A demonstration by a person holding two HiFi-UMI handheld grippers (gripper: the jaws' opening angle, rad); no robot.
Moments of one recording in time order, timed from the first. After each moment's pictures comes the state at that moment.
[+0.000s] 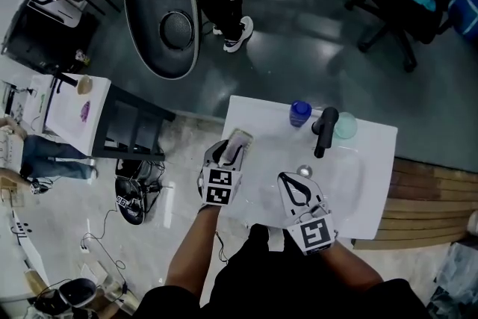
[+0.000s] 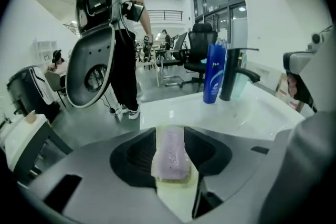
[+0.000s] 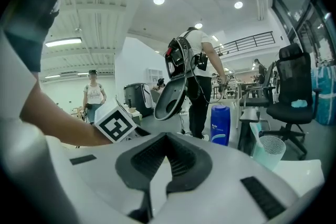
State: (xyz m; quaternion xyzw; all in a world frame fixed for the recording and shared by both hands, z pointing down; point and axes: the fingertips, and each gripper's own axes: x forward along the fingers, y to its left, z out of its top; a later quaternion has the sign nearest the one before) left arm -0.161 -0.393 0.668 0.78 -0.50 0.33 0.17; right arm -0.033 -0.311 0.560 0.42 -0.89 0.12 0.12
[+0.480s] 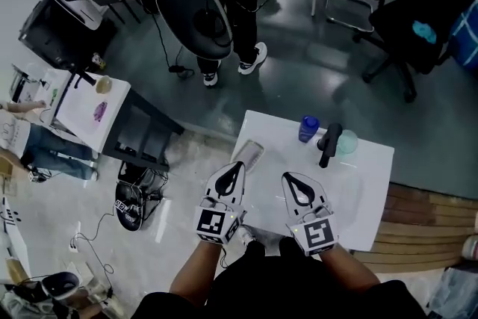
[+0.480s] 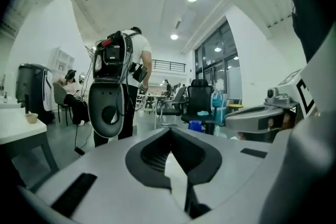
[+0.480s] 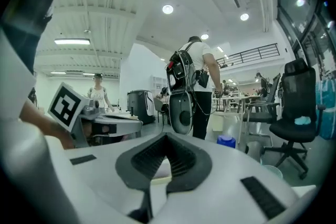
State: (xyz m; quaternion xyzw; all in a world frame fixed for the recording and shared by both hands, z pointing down) left arm -0.150 -0.340 0.512 0.84 -0.53 0.07 0.09; right arm -0.046 -0.321 0.503 0.42 -0.90 0.06 0.09
